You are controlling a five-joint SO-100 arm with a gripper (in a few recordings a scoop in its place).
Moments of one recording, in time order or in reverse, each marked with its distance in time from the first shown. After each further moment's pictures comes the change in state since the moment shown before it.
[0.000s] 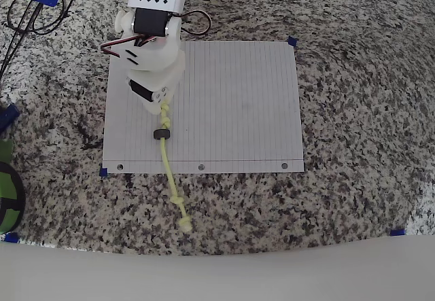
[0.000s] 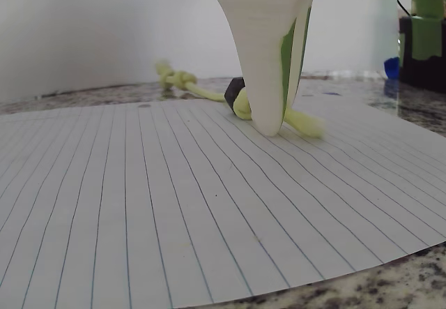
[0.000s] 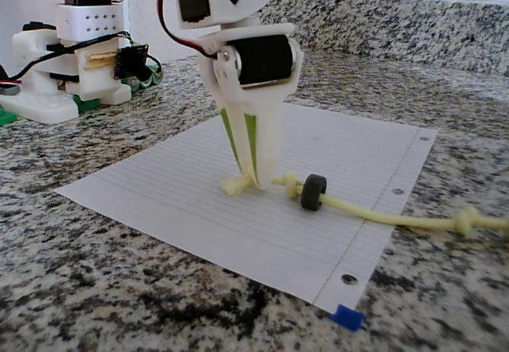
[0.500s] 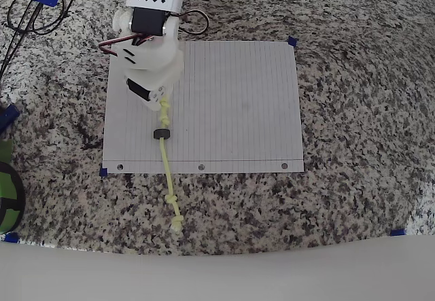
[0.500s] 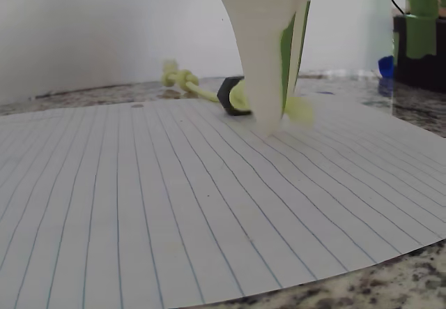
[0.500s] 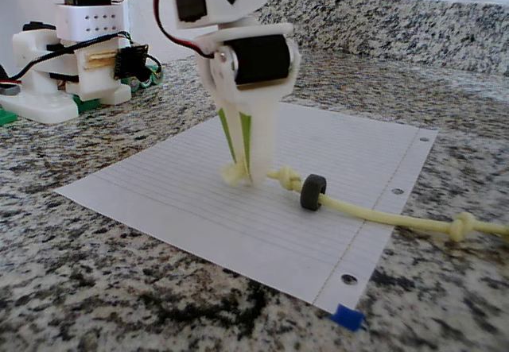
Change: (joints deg) arm 0.8 1.2 0.0 0.0 0.0
